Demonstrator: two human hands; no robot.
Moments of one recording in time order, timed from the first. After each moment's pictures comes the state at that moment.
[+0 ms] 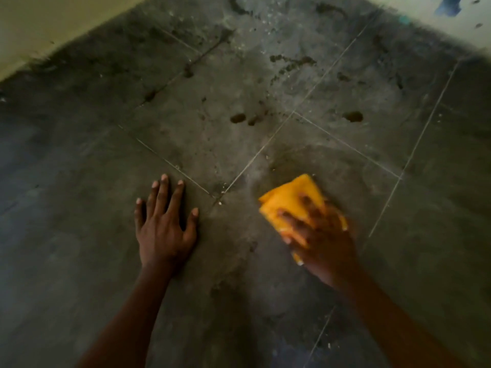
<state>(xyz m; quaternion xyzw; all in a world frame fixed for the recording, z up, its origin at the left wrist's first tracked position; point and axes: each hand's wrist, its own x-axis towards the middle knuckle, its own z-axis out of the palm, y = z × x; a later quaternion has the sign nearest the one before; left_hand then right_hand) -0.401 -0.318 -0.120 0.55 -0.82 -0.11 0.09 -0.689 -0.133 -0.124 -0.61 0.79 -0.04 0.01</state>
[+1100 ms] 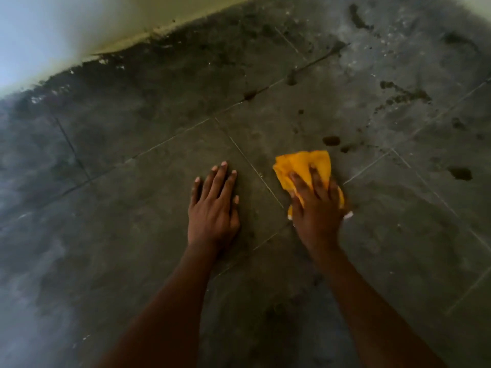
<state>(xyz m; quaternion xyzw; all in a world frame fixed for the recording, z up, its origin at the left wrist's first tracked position) -0.364 -0.370 -0.129 0.58 -0.80 -0.09 0.15 -0.591 -0.330 -0.128 -0.59 0.79 -0.15 0.05</state>
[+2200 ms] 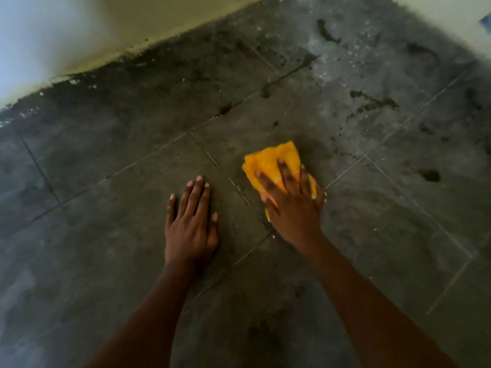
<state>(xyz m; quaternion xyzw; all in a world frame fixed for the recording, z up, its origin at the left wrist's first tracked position) -0.360 -0.368 -0.130 0.58 -0.80 -0.09 0.14 -0.607 -0.353 -0.125 -0.65 0.76 -0.05 0.02</state>
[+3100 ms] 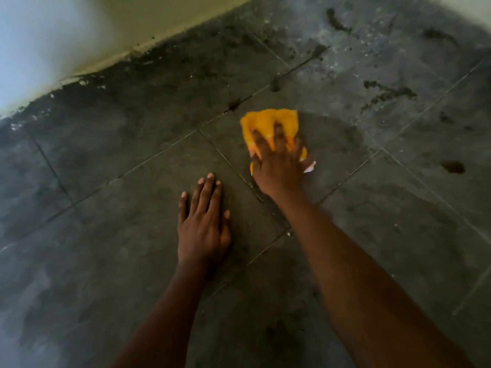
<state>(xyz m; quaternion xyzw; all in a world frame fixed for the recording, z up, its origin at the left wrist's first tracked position) -0.360 -0.372 -0.133 0.57 -0.80 -0.10 0.12 -0.564 -0.451 -0.117 -0.58 0.81 -0.08 0.10</state>
